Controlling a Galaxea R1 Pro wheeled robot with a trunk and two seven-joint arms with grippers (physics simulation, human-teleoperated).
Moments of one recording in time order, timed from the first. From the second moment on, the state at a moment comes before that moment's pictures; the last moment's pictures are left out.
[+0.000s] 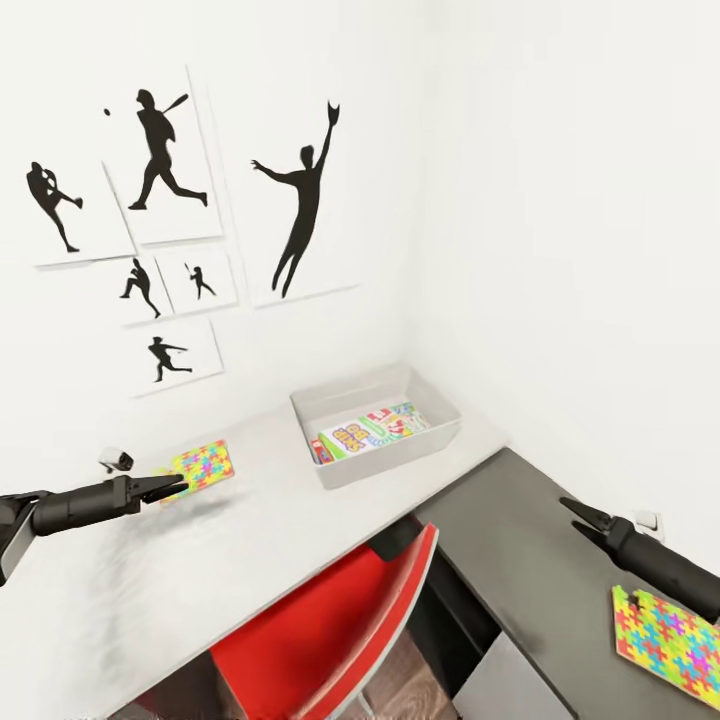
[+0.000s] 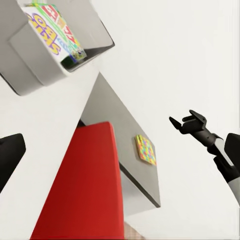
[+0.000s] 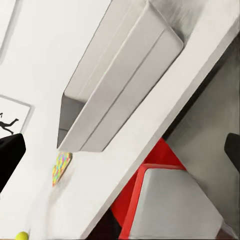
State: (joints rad) left arm -0.76 0.52 0.12 -0.64 0.22 0.73 -1.57; right arm -0.26 -0.40 -0.41 -1.23 -0.84 0.83 0.68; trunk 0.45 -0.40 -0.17
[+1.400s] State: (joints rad) left arm -0.76 0.53 0.12 -0.64 0.22 0.72 -1.57; right arm -0.26 -0.36 -0.40 -1.23 -0.83 0.83 0.69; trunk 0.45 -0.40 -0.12
